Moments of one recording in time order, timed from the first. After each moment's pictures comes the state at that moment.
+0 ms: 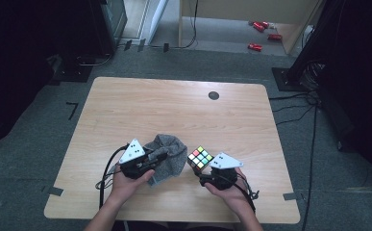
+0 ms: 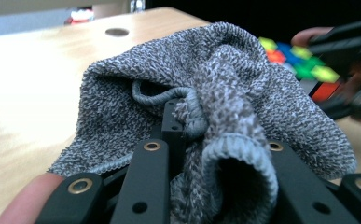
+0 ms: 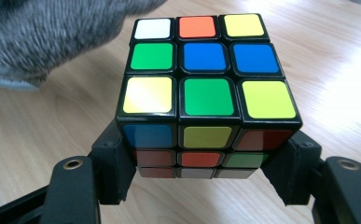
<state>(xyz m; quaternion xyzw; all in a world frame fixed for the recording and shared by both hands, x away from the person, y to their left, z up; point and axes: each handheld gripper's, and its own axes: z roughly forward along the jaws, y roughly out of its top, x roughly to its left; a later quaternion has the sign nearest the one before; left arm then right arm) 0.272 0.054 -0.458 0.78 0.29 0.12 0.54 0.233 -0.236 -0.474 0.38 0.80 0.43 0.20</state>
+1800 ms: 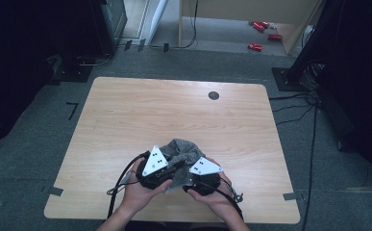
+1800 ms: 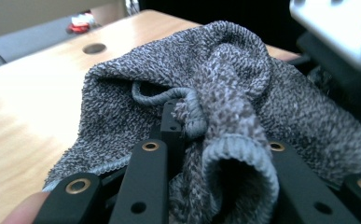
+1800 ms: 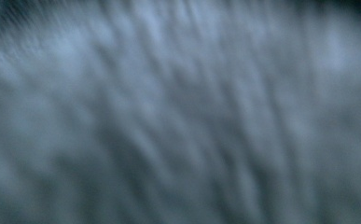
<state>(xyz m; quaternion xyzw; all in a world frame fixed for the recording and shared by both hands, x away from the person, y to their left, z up) 0.233 -0.003 -0.426 0.82 0.25 0.16 0.49 0.221 -0.189 -0.470 0.35 0.82 0.42 0.20</state>
